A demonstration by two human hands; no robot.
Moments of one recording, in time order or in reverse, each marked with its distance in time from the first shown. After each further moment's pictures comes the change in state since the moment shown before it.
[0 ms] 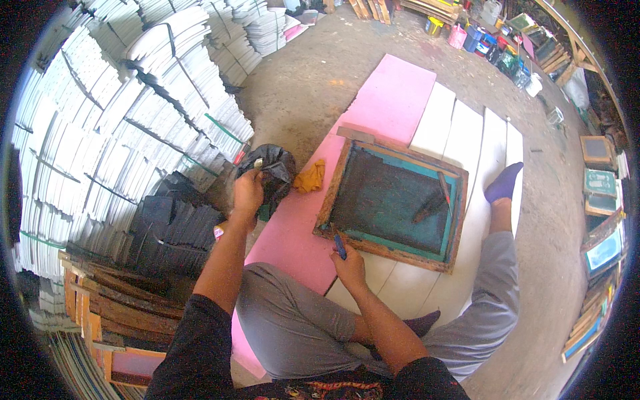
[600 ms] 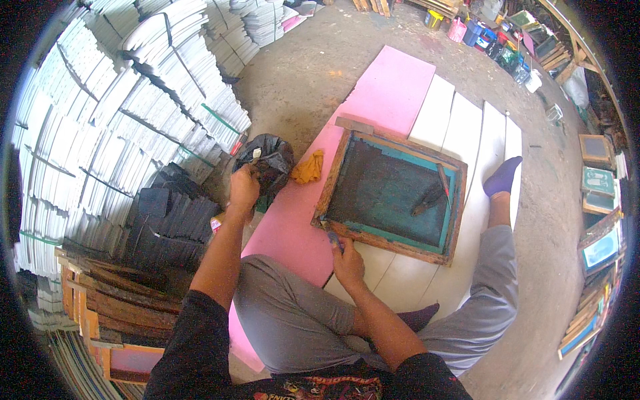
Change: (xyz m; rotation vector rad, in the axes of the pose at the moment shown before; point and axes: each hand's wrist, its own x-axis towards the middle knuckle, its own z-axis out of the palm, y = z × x) left_hand -0.010 -0.009 -0.002 0.035 -0.002 0.024; right_hand -0.015 0.005 0.006 -0.201 0.096 -0.070
